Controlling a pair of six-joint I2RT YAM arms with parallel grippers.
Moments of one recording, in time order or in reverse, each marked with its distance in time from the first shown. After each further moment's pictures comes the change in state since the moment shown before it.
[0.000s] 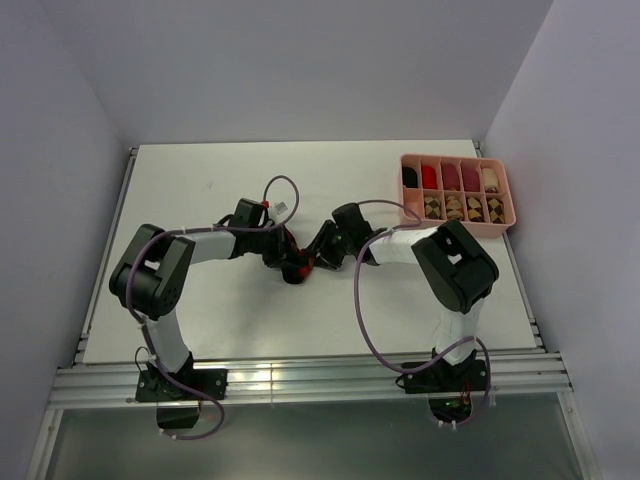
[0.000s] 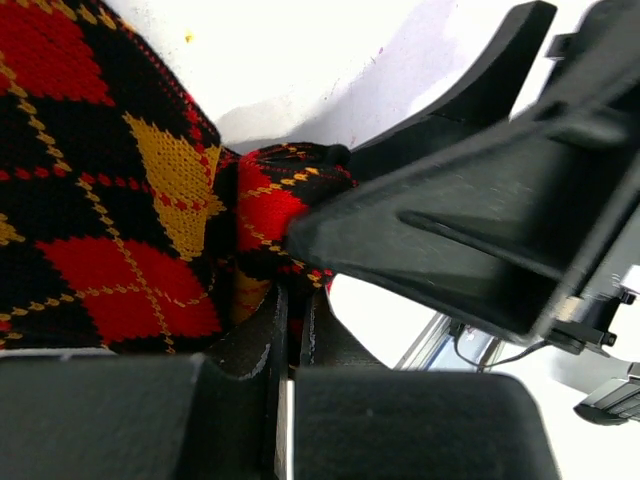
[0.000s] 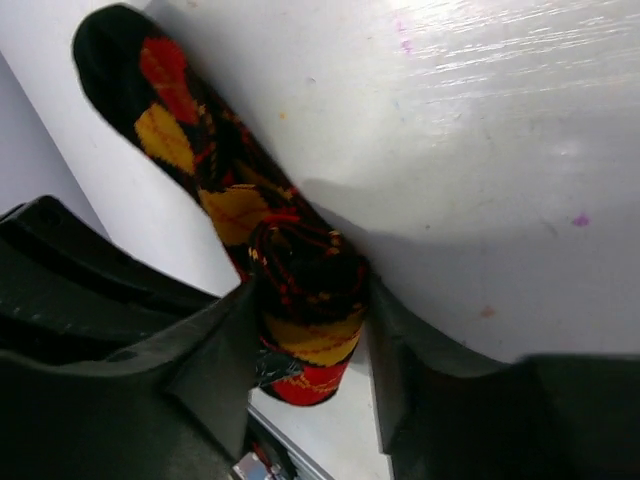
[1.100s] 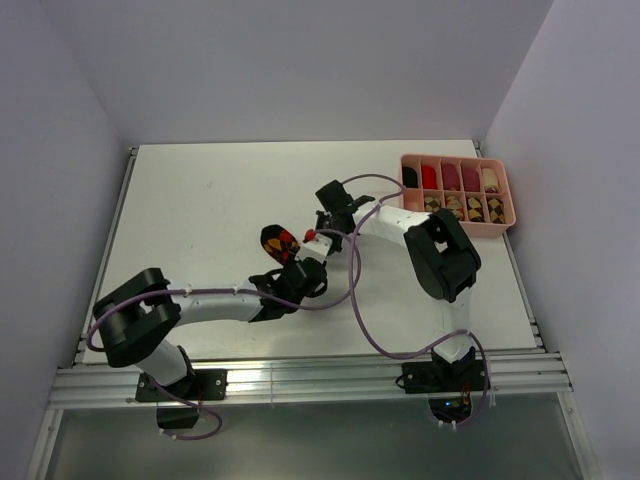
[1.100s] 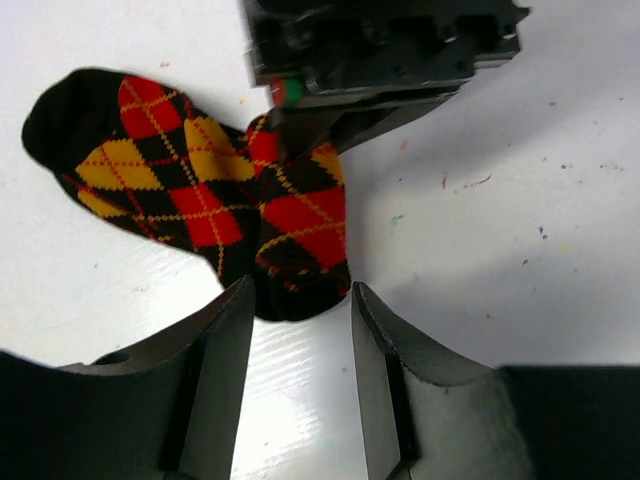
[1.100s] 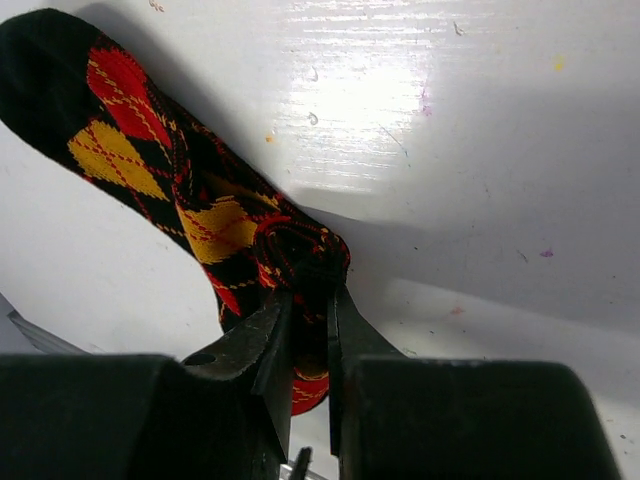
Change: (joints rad) left arm -0.626 -0.284 -0.155 0.051 -1.283 0.299; right arm 0.004 0.141 0.406 -0.553 0.055 -0.298
